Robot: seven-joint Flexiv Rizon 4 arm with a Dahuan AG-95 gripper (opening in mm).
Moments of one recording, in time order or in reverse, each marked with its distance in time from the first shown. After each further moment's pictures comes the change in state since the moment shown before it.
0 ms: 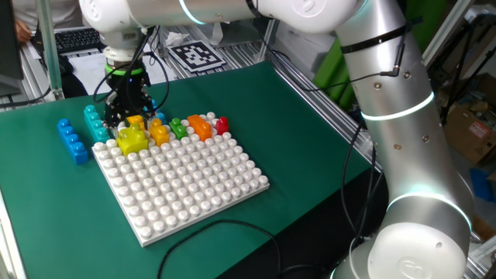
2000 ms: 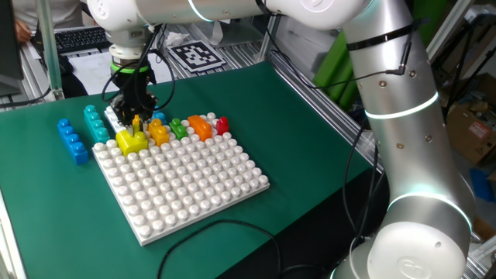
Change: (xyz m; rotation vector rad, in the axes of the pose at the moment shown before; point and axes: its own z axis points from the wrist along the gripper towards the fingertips) arm -0.005 -0.011 0.006 0.007 -0.014 -0.037
